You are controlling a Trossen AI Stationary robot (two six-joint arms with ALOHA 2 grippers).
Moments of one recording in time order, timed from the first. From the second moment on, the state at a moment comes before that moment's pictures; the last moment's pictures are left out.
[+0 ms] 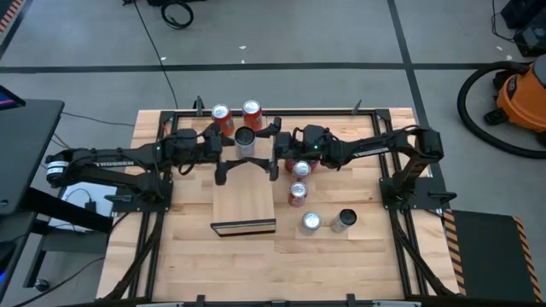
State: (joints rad) left arm 0.19 0.95 0.66 0.08 -0.02 0.12; right arm -0.10 1.70 1.13 0.72 -0.06 -0.13
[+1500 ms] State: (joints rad) left arm 0.25 1.00 0.45 0.52 0.09 0.04; right arm -0.15 1.67 1.13 0.64 -0.10 -0.12
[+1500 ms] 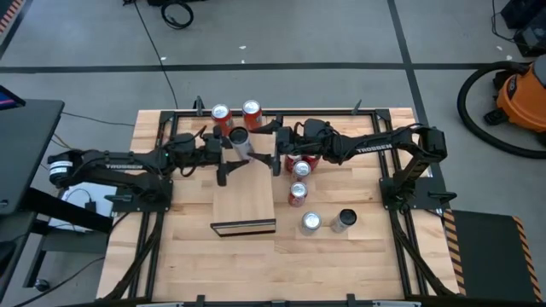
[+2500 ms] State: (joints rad) left arm 0.25 1.12 0.56 0.42 0.09 0.04; right arm -0.19 1.68 1.27 0.40 -0.16 -0.08
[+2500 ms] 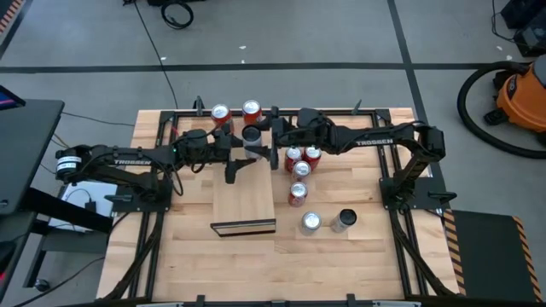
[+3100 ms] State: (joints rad) left arm 0.26 1.08 0.56 0.40 0.09 0.07; right arm -0.19 1.70 1.27 0.41 -0.16 -0.09
